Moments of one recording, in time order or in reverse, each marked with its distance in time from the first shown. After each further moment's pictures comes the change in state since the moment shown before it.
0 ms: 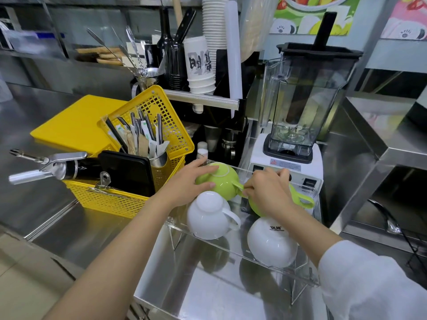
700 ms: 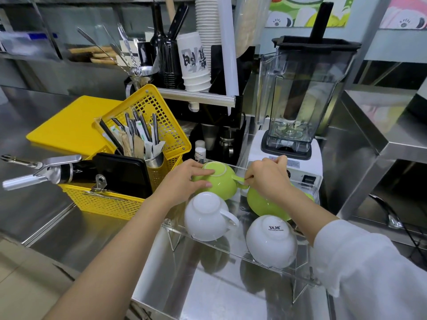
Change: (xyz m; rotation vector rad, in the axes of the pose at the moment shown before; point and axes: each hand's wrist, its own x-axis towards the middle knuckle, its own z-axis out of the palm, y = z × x) left_hand 0.002 0.003 -0.003 0.032 0.059 -0.048; right_hand 0.026 0.012 -0.003 0.005 -0.086 0.055
